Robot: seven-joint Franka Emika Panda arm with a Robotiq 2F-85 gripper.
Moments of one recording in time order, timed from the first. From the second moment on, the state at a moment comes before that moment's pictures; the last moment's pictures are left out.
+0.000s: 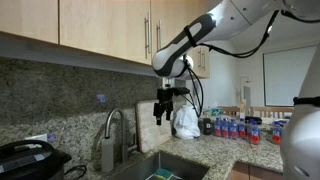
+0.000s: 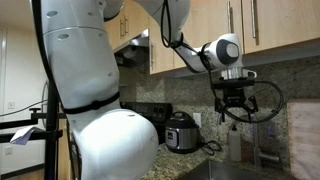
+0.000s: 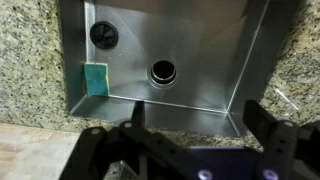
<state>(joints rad) 0.02 -0.30 -0.12 -2.33 -0.05 2.14 -0.32</state>
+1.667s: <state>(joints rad) 0.12 -0.11 -0.06 -2.36 0.29 2.47 -0.40</state>
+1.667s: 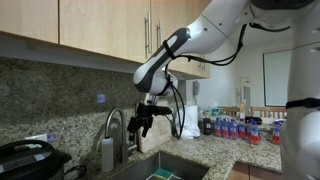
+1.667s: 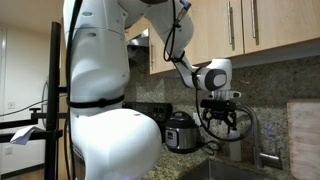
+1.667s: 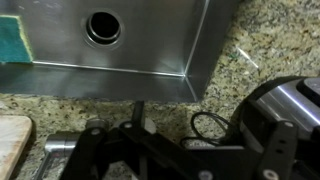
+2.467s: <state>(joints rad) 0.21 0.02 0.09 -2.38 0.51 3.23 -0.06</state>
